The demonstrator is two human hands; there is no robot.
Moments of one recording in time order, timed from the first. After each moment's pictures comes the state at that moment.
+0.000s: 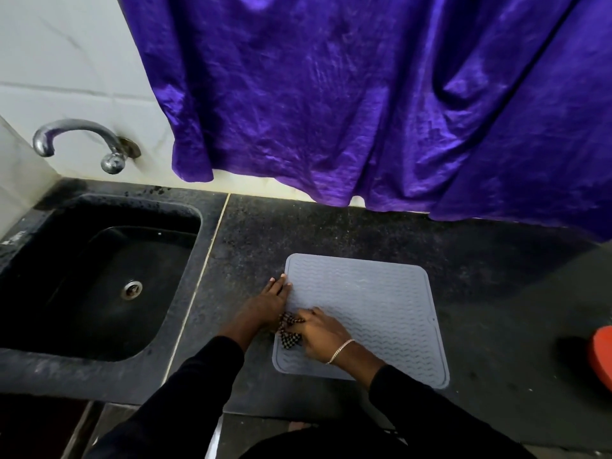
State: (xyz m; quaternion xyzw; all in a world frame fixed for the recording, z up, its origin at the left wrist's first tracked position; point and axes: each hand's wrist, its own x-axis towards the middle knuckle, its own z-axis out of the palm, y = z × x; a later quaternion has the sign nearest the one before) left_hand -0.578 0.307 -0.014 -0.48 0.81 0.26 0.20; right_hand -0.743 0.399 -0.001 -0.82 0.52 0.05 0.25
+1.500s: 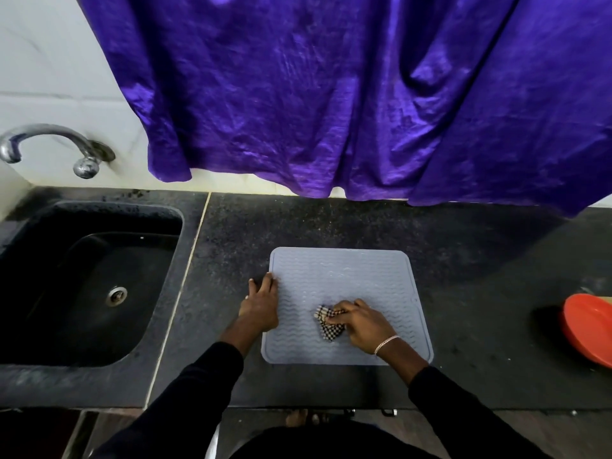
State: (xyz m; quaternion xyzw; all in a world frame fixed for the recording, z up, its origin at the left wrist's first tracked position) left_hand -0.599 0.338 -0.015 -0.56 0.77 0.23 0.20; right_hand -0.849 0.443 0.000 -0.75 0.61 0.00 0.25
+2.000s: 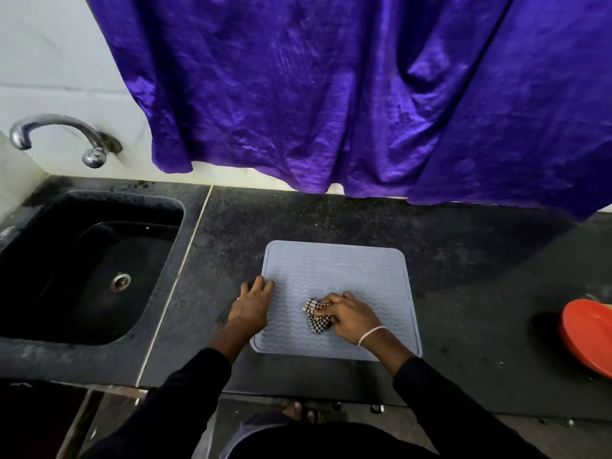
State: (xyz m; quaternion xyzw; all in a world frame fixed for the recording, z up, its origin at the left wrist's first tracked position) left_hand -0.602 0.373 -0.010 -0.57 0.79 0.17 0.14; right_hand -0.853 0.438 0.007 -0.77 0.58 -0.01 0.26
